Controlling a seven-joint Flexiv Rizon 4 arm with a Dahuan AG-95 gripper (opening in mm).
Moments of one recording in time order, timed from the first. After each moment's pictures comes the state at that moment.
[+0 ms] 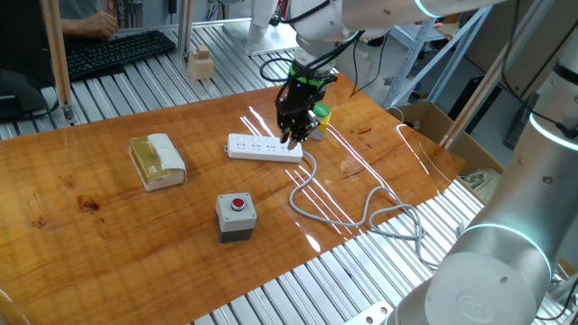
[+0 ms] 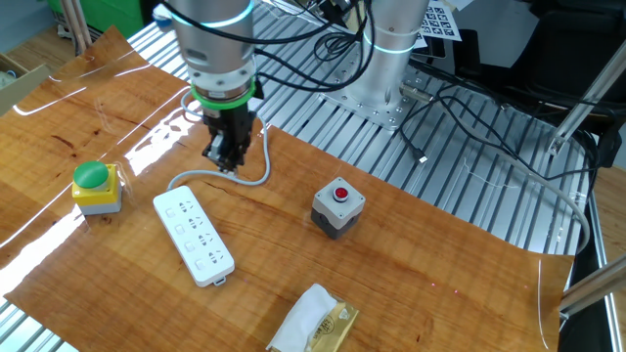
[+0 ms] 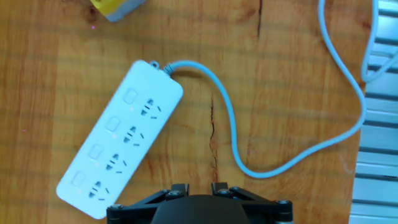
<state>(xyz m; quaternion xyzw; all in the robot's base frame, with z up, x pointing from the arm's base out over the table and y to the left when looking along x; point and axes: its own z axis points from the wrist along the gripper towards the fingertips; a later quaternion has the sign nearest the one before) 0.520 -0.085 0.127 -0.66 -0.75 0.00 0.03</state>
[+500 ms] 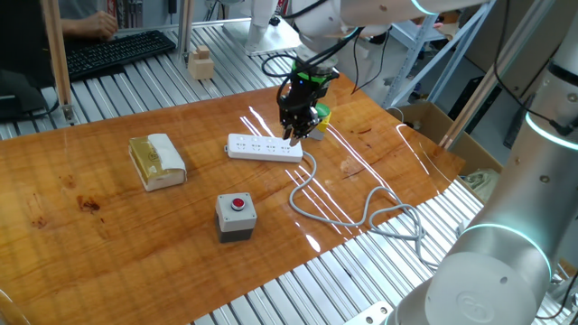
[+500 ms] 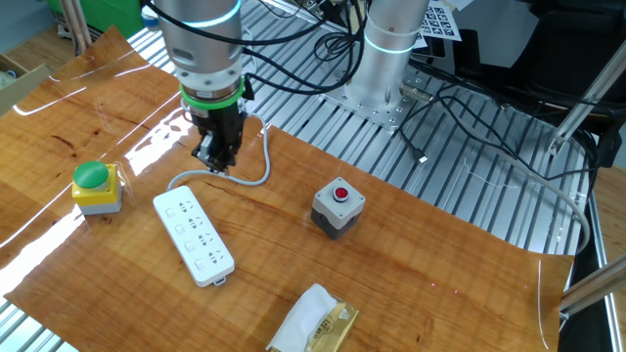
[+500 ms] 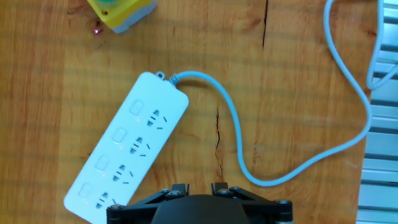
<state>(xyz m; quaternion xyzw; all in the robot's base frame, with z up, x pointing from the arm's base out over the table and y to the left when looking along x) 0.529 -0.099 0.126 -0.66 -0.75 0.00 0.03</state>
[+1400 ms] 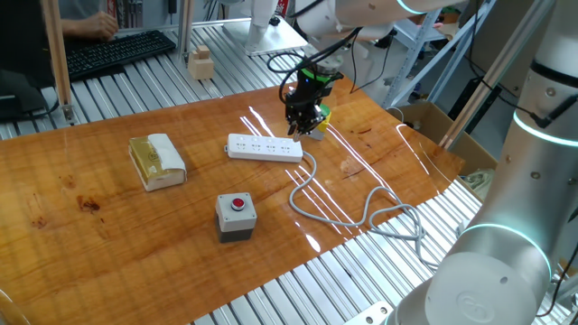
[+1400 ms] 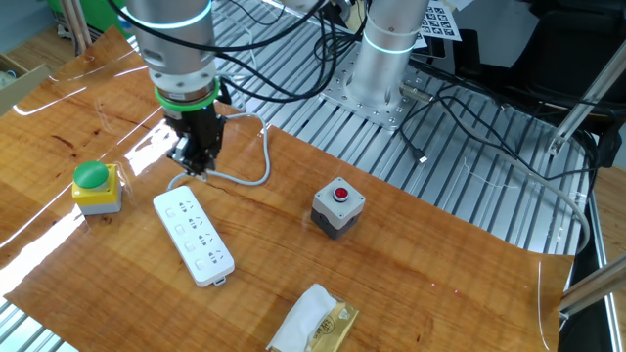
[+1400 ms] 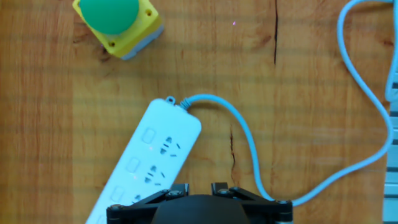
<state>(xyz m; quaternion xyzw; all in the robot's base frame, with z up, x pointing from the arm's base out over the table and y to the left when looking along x) 0.550 -0.132 0.111 -0.69 -0.72 -0.02 0.01</state>
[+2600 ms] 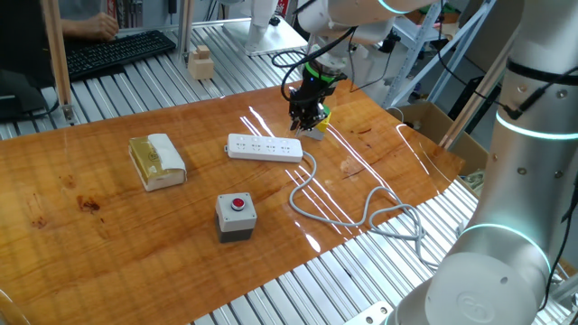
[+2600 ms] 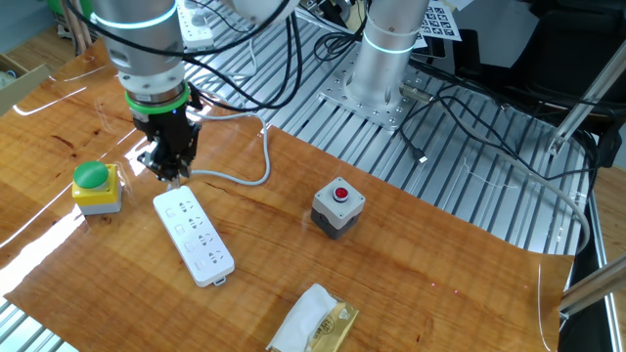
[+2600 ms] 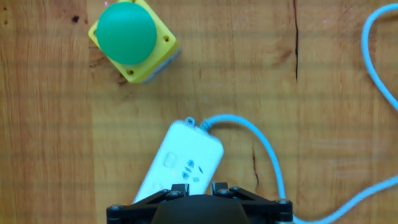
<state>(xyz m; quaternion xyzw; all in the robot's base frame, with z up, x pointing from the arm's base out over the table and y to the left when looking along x) 0.577 -0.162 0.094 -0.70 -0.72 -0.05 0.01</state>
